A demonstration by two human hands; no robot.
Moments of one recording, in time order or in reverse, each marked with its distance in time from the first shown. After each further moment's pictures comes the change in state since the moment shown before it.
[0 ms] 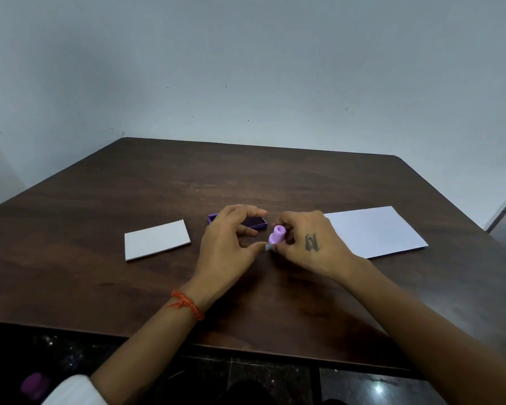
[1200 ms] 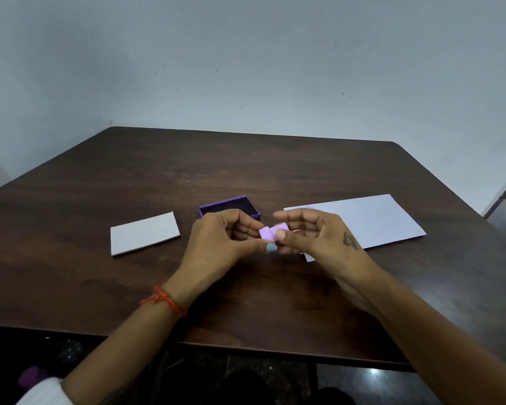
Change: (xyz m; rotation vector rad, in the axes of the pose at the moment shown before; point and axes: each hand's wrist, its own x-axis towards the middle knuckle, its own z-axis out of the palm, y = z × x) left_hand -0.002 0.011 -0.004 -0.190 -0.121 -0.220; right_hand -0.028 0.012 -0.003 0.925 0.001 0.218
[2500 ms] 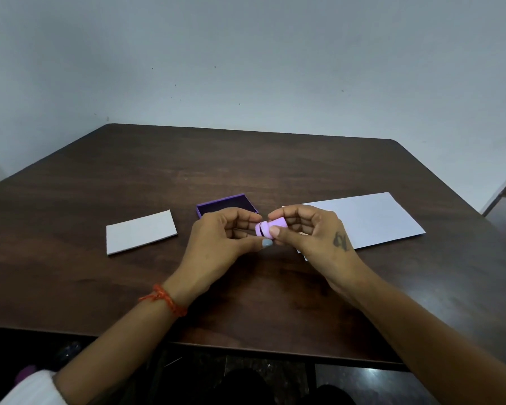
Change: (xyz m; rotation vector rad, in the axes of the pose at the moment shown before) left_hand 0.002 -0.006 0.003 -0.055 -0.023 -0.037; right_hand -0.001 -0.001 0.009 -0.116 0.111 -0.091
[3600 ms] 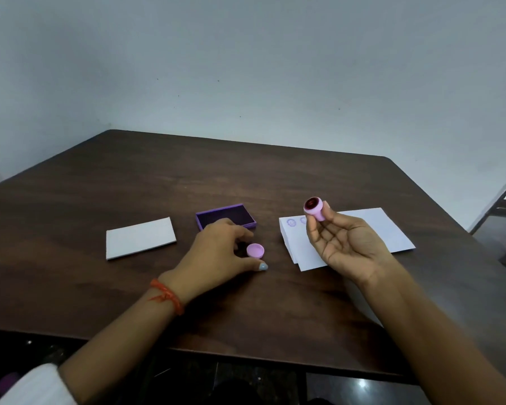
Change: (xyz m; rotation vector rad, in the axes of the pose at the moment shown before) left_hand 0.016 -0.014 -0.004 0.660 -0.117 0.156; right_hand 0.017 -0.008 -0.042 1.152 0.165 0.585
